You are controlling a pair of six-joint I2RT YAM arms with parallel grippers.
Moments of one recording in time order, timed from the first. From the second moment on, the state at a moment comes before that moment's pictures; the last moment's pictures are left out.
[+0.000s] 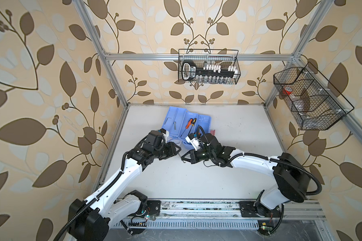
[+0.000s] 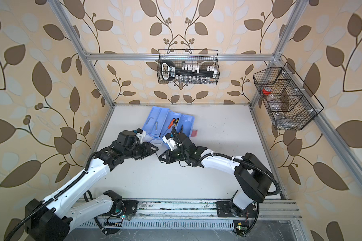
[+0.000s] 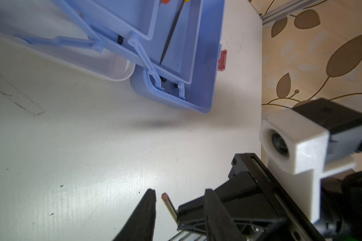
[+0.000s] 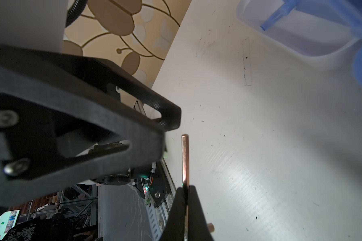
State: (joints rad) left arm -0.42 1.03 0.80 -0.54 0.36 -0.77; right arm 0.85 1.59 0.94 0.07 -0.49 0.66
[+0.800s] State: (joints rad) left arm -0.49 1.15 0.86 -0.60 0.23 -0.79; right arm 0.85 1.61 0.94 0.08 -0.45 0.67
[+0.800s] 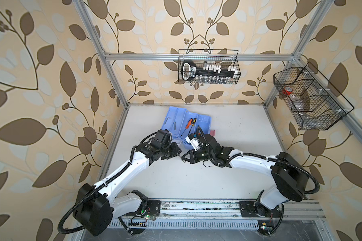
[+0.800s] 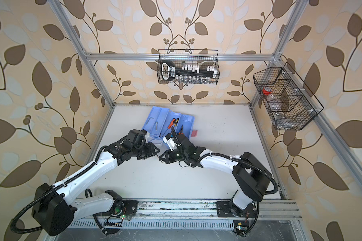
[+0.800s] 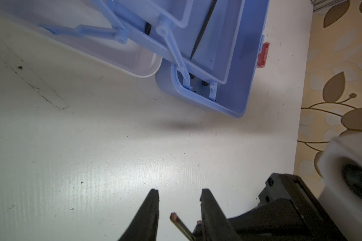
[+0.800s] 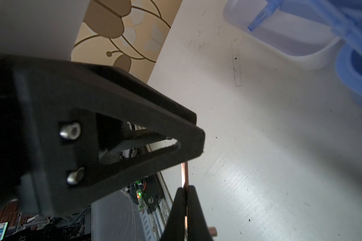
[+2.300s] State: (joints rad) left arm -0.48 1.24 1.02 -0.67 0.15 -0.84; right arm 0.79 1.59 0.81 0.33 -0.46 0.80
